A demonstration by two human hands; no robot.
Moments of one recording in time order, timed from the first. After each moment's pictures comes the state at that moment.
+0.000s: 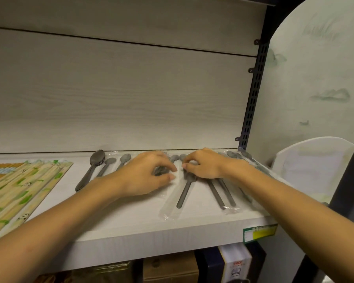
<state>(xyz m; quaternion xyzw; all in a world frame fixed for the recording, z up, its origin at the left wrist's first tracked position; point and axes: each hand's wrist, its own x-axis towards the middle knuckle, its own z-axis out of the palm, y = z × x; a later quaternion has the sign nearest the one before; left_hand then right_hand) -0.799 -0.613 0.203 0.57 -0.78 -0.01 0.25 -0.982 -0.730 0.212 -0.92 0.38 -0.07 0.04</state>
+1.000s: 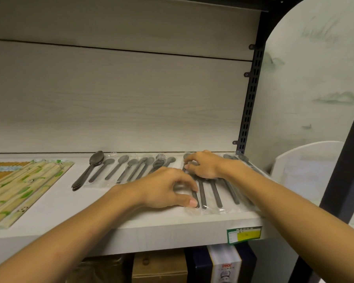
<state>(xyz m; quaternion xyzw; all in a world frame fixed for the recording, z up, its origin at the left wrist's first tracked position) -0.859 -0.613 0.199 0.54 -0.81 -0.13 0.19 -1.000 -0.746 0.211 -0.92 0.39 -0.05 0.07</state>
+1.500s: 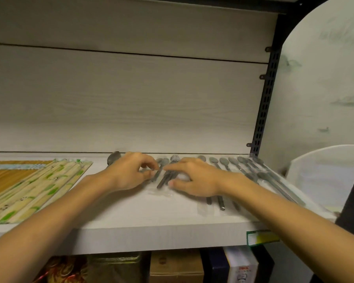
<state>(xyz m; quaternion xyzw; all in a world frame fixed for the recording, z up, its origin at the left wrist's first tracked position) -0.758 -0.597 0.202 0.67 -0.70 0.00 0.24 -0.968 -0.670 0.215 -0.97 0.23 -0.09 0.05</state>
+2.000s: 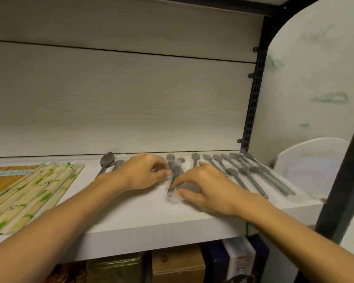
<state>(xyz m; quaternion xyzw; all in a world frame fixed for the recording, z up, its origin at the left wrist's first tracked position) -0.776 -0.615 0.202 0.62 -0.75 0.00 0.21 -0.991 -0.623 0.205 -0.95 0.24 -0.19 0.00</state>
